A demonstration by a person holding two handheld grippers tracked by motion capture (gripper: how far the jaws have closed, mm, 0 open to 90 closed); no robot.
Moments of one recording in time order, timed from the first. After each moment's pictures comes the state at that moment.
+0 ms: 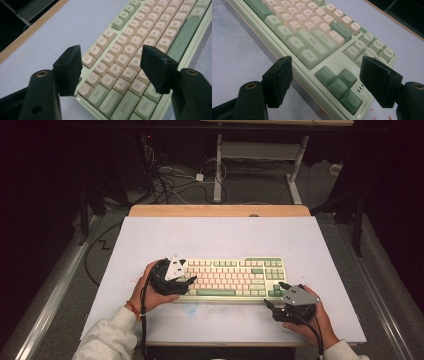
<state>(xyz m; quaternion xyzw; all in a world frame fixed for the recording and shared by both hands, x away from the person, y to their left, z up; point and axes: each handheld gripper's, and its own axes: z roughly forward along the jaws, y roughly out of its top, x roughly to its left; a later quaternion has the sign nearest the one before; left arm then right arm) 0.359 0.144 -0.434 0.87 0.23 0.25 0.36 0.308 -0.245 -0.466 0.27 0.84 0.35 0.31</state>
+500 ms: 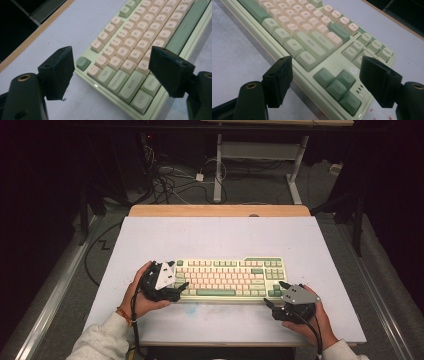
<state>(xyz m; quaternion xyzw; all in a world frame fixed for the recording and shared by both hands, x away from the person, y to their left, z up) 0.342 0.166 -0.443 0.86 0.24 0.29 0.35 0.309 -0.244 -0.465 0.28 0.83 0.36 0.32</state>
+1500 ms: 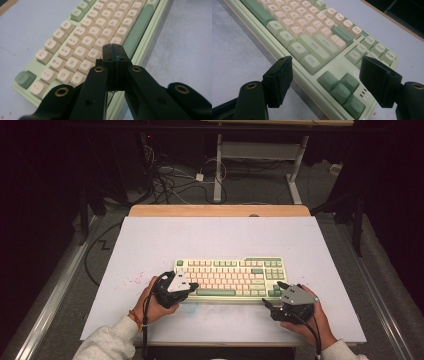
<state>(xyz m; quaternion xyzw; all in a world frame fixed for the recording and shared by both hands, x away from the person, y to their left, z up) 0.341 0.124 -0.448 0.90 0.19 0.18 0.36 0.308 -0.240 -0.464 0.28 0.83 0.36 0.31</state>
